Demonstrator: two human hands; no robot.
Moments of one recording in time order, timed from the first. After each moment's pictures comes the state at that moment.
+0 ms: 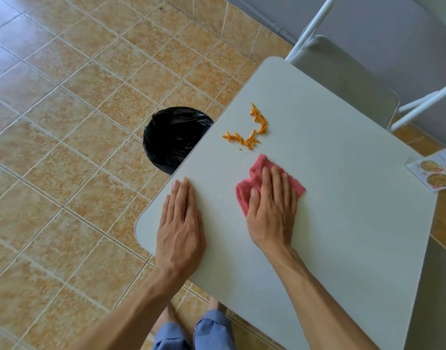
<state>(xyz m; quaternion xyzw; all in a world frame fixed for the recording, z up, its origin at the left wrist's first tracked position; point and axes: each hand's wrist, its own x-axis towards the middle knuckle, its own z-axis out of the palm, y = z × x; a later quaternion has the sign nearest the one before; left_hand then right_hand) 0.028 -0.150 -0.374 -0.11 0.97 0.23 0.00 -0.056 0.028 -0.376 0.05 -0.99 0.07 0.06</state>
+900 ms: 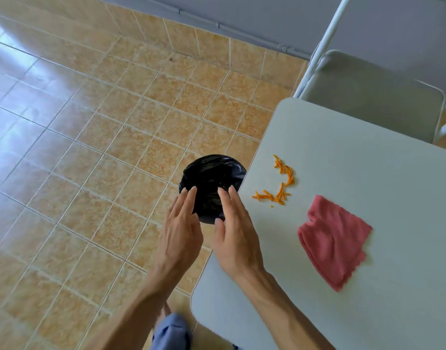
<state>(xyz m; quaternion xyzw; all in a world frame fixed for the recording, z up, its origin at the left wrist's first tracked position) -0.105 -0.269 -0.315 -0.11 0.94 0.31 0.03 -0.113 -0.133 -0.295 0.06 -0.91 0.39 -0.13</state>
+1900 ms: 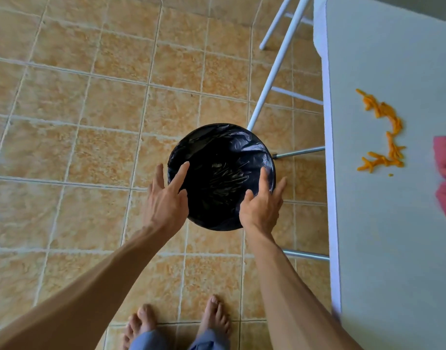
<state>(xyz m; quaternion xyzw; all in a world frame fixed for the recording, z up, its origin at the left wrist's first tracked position) -0.234 -0.409 -0.553 0.03 0.93 0.29 0.22 -0.184 -0.227 -0.557 -0.44 -0.86 0.27 -0.06</state>
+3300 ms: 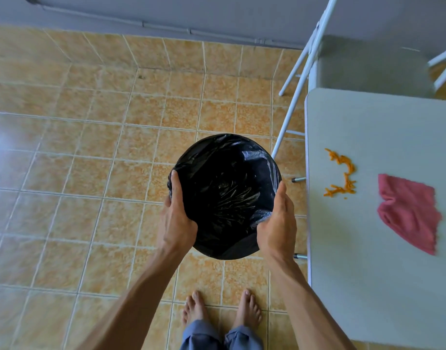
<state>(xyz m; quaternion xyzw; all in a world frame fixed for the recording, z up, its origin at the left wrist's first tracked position) -0.218 -0.478 -0.322 -0.02 0.94 0.32 0.12 -0.161 -0.294 -0.323 -0.32 -0.89 0.33 -0.01</state>
